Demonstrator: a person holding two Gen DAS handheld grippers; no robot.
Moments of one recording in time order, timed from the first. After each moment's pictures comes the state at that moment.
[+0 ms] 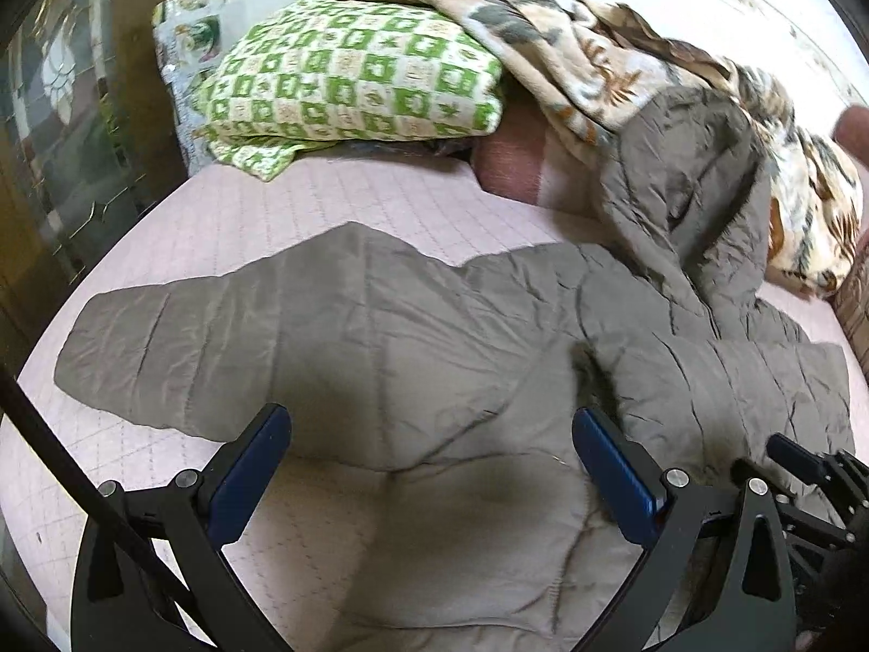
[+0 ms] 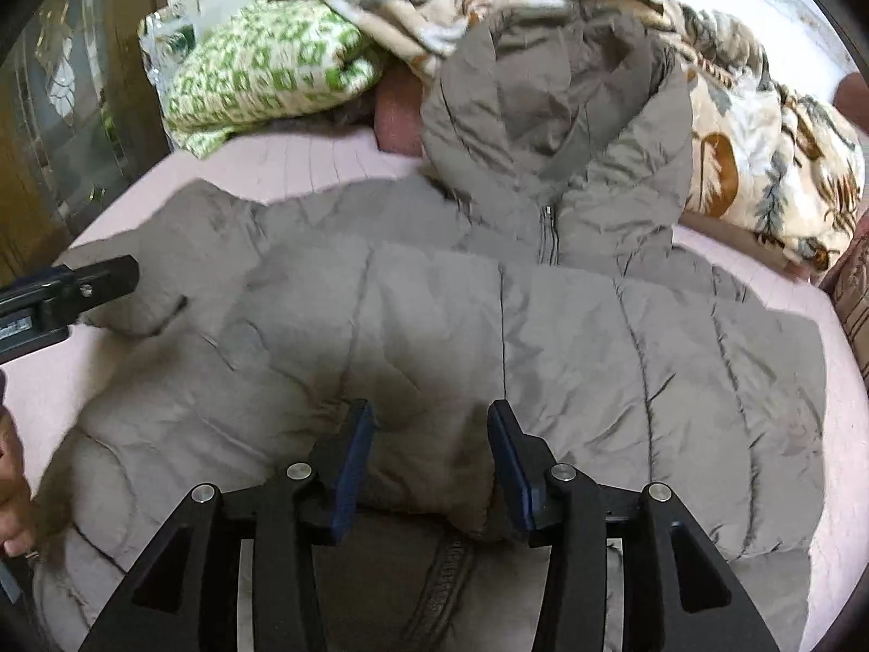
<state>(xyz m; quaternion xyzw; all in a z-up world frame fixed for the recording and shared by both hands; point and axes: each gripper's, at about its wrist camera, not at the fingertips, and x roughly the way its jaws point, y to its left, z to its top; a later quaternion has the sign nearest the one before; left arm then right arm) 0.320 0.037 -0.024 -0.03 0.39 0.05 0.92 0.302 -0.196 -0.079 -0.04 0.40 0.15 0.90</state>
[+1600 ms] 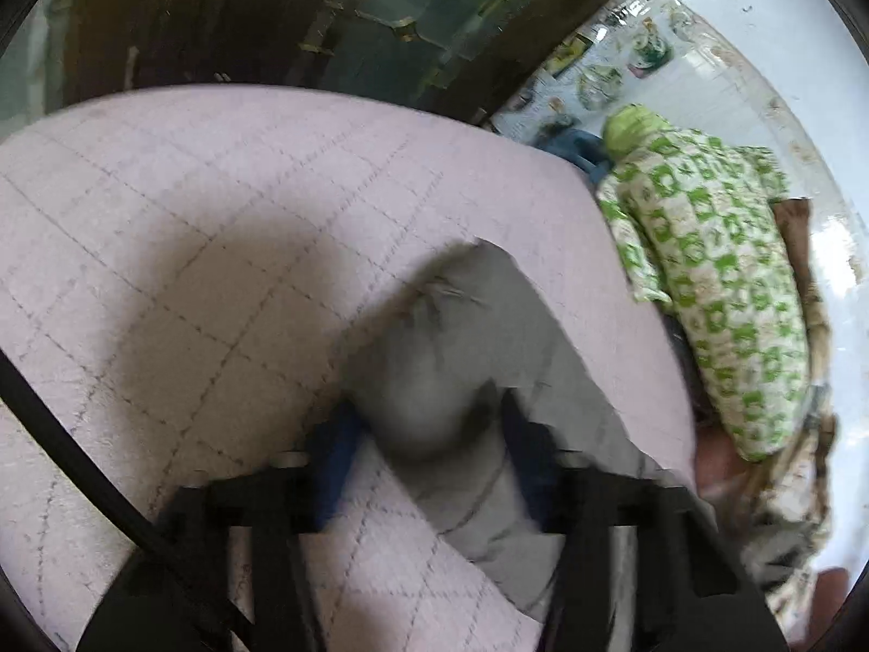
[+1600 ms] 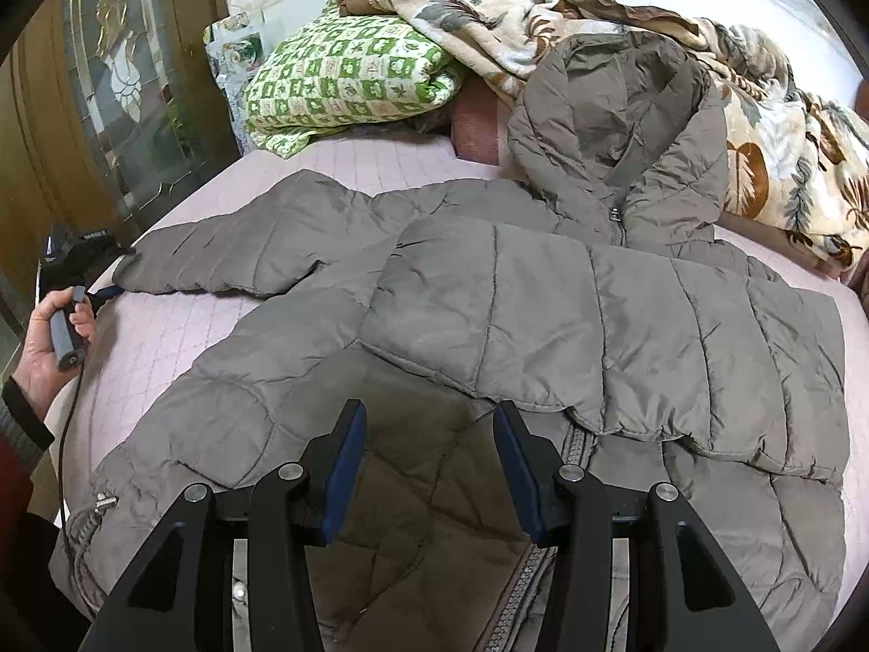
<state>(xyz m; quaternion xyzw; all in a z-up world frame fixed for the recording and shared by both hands) 0.289 0.406 -0.103 -0.43 0.30 0.24 0.82 0.235 -0.173 -0.066 -0.01 0.39 0.21 0.90</state>
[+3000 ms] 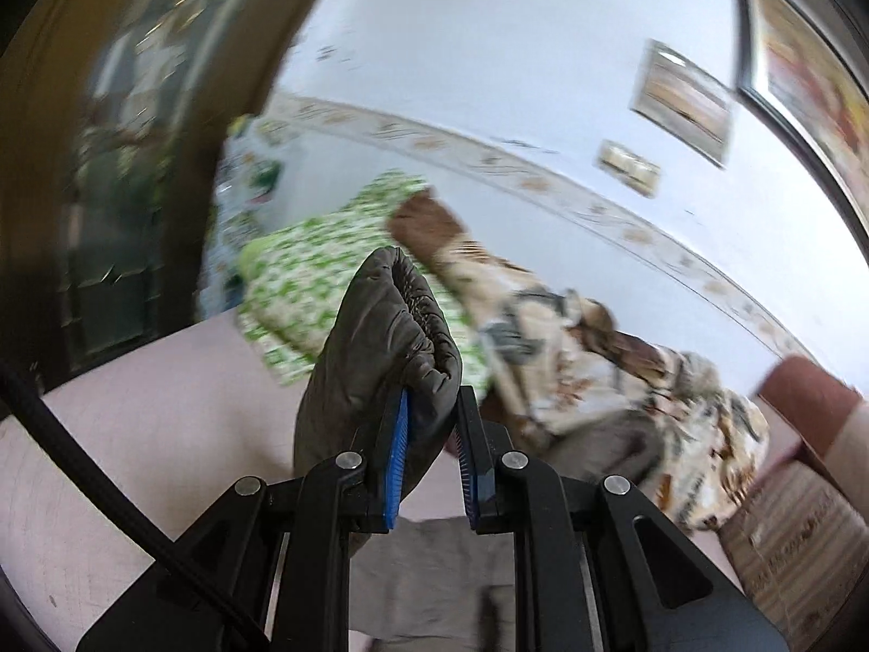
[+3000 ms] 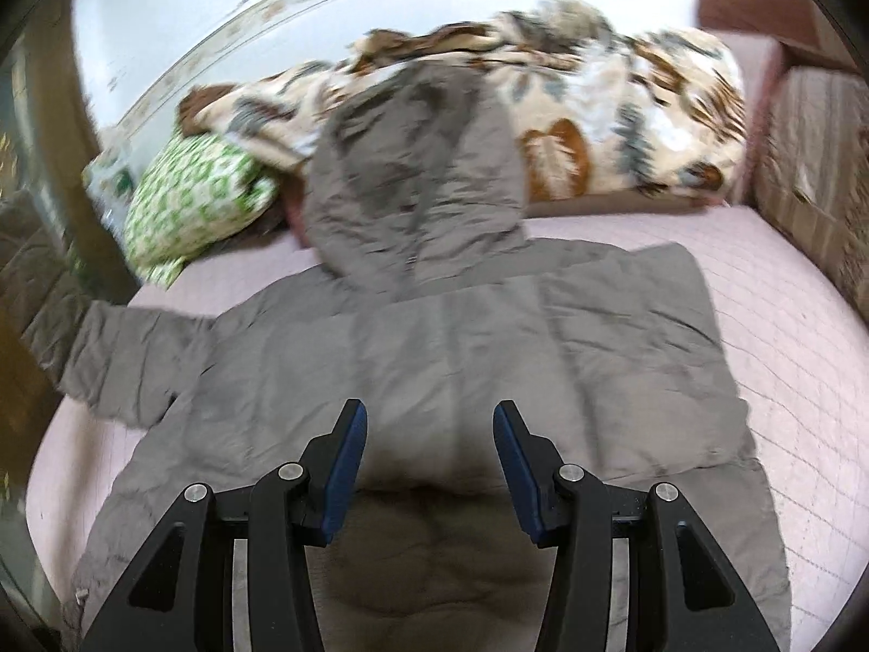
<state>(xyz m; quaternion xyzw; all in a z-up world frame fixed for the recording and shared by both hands) 0.260 0.122 0.173 -0.17 0.15 0.01 0.97 0.253 -0.317 -0.054 0.12 0.34 0.07 0.93</state>
